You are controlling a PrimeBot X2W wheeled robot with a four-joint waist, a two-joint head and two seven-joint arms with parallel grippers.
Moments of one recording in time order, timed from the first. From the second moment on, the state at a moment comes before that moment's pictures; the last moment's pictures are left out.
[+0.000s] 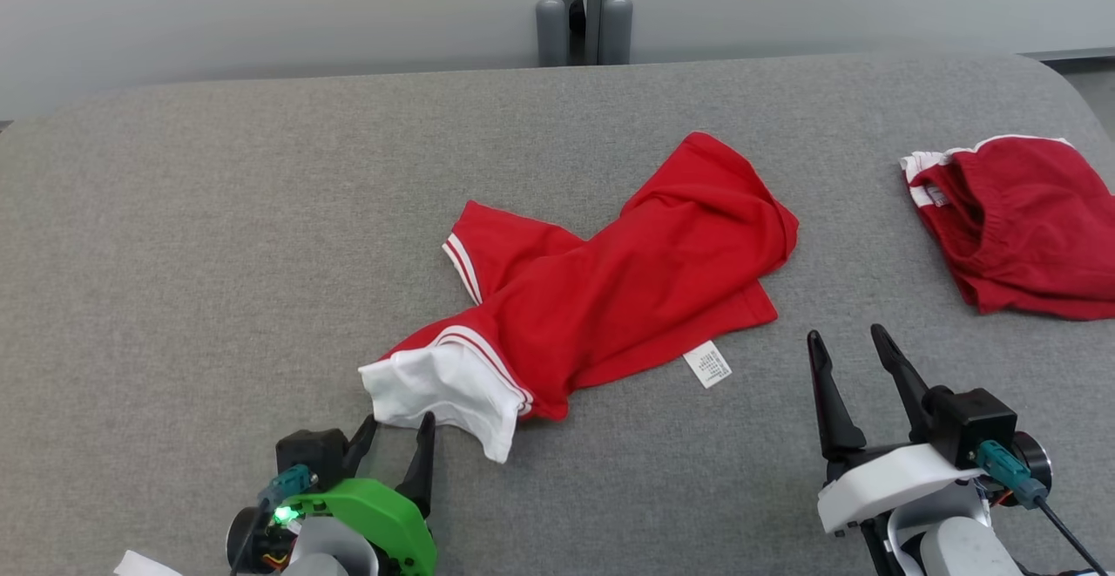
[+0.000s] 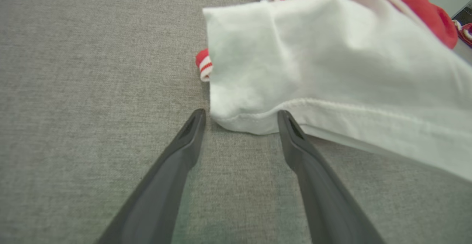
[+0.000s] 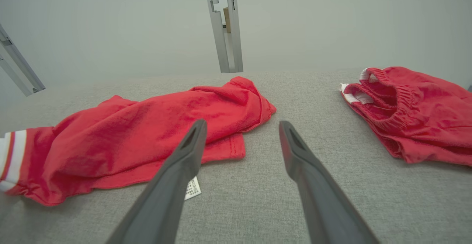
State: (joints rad) left arm -0.27 0.09 -0.36 0.76 -0.48 -0.11 -0.23; right arm -0.06 -0.05 0.04 0.25 0.14 0.13 -0.26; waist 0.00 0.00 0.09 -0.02
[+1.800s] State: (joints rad) left arm -0.18 0.08 -0.31 0.38 -0.56 -0.11 -0.25; right arm -0.57 -0.05 0.05 1.03 0.29 0.13 -0.24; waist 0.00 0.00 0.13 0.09
